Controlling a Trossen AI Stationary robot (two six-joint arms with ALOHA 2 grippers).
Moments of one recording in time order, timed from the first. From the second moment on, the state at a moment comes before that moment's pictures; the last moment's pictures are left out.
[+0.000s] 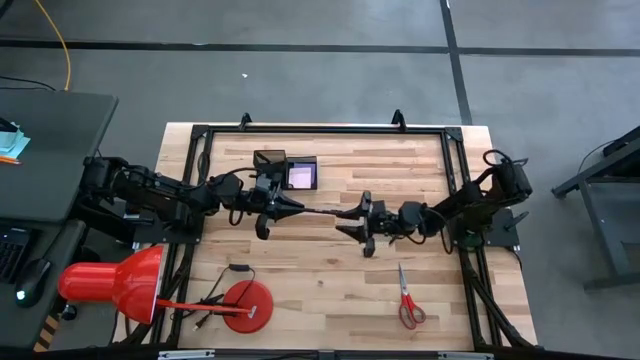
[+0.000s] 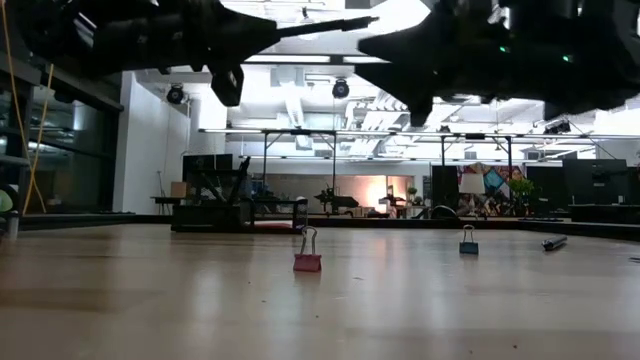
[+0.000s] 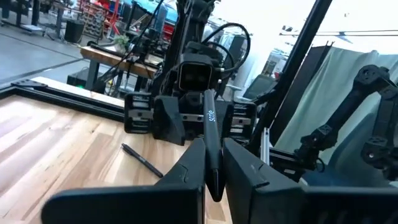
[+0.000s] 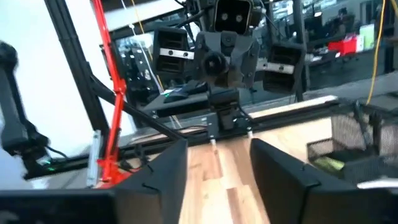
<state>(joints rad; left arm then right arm) 0.15 1.28 0.38 0.95 0.17 -0.35 0.17 1.68 0.45 1.36 0.17 0.20</state>
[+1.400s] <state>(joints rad) 0.15 1.28 0.38 0.96 0.18 -0.35 0.12 1.68 0.54 1.42 0.16 0.07</state>
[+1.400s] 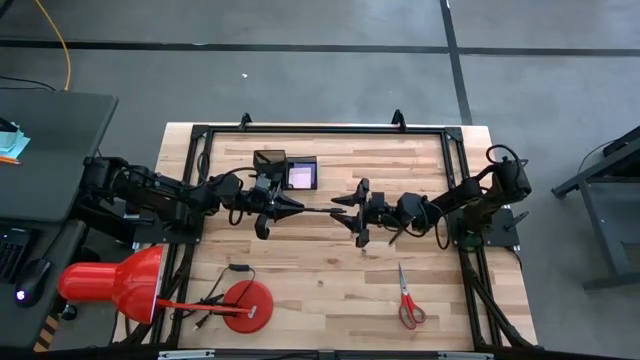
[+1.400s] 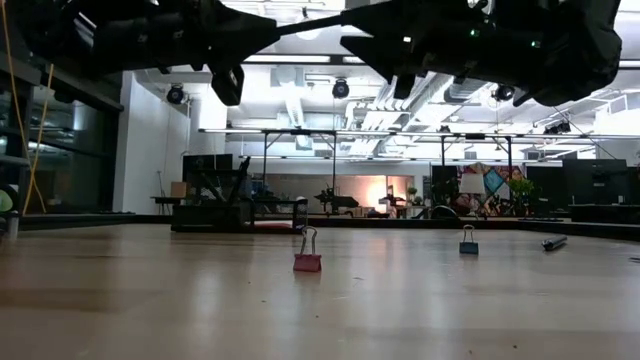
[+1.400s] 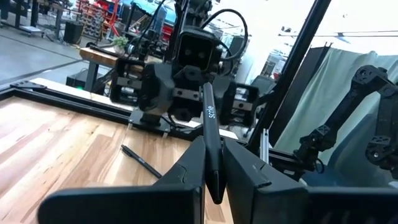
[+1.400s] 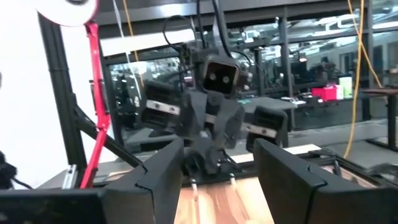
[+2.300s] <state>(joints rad) 0.15 1.28 0.38 0.94 0.16 -0.34 0.12 1.68 0.54 1.42 0.13 0.04</state>
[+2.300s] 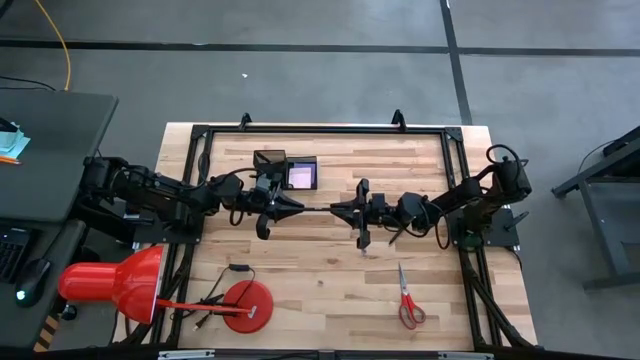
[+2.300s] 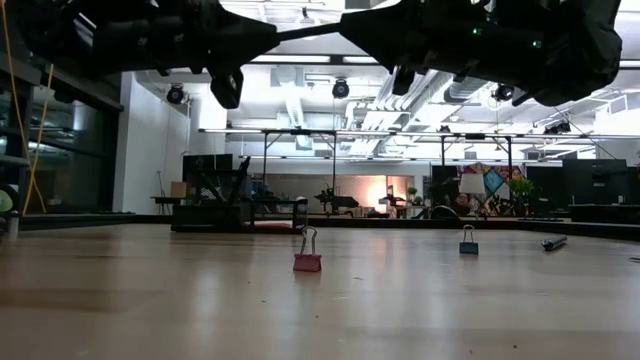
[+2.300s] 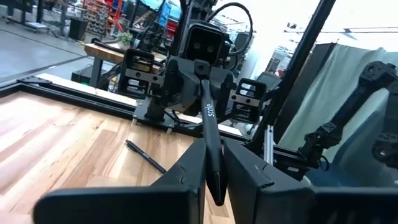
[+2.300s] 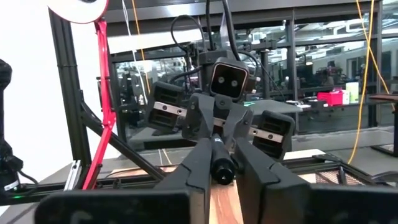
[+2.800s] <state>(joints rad) 0.15 1.28 0.38 0.86 -0.01 -0.37 0.12 1.68 0.53 1.36 0.21 0.03</state>
